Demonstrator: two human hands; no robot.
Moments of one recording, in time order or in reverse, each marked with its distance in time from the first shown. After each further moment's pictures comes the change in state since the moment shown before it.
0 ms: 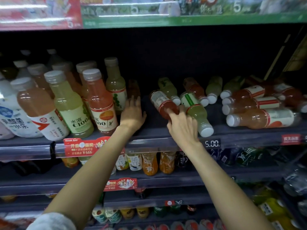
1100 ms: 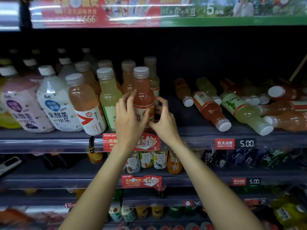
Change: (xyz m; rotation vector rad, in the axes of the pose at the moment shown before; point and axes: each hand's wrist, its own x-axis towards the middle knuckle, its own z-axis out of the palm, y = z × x) left_hand -0.078 -0.093 -0.045 -0.368 0.719 0.103; right_hand 0.011 -0.147 0.028 1.100 0.096 -0.112
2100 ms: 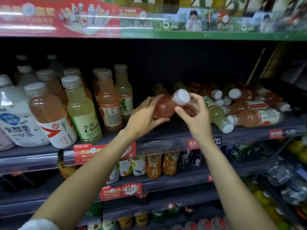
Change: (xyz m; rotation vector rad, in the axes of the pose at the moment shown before) left_hand 0.030 0.061 0.068 -0.229 -0.522 0.289; right_hand -0.020 -0.011 -0.148 0.061 0.332 0.114
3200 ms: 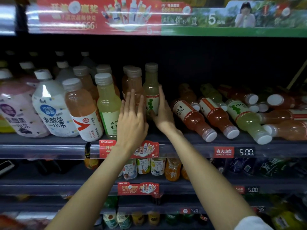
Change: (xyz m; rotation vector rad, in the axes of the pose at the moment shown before) left_hand -0.063 -0.040 -0.047 0.571 0.171 -0.243; right_hand 0.030 0.032 0.166 -0.162 -0.391 0.012
